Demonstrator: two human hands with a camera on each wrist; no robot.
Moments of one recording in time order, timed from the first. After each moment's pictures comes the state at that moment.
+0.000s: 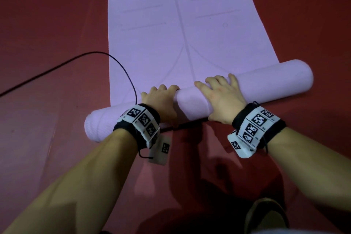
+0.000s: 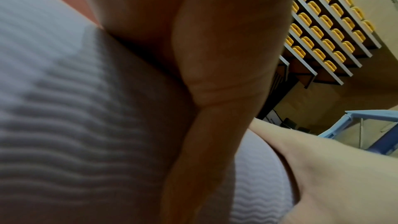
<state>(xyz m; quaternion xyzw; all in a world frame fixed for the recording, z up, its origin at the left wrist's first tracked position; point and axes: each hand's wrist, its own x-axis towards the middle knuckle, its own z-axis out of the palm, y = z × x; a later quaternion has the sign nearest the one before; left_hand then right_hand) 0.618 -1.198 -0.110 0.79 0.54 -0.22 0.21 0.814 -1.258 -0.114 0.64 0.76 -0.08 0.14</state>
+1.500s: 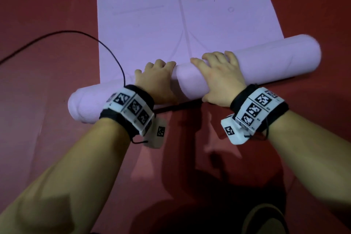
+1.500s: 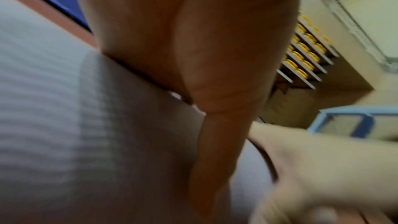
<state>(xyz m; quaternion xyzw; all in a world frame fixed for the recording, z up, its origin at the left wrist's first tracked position) 0.631 -1.160 -0.114 0.80 0.55 -0.16 0.19 0.824 -1.209 -0.126 0.65 0.75 -0.07 0.06</state>
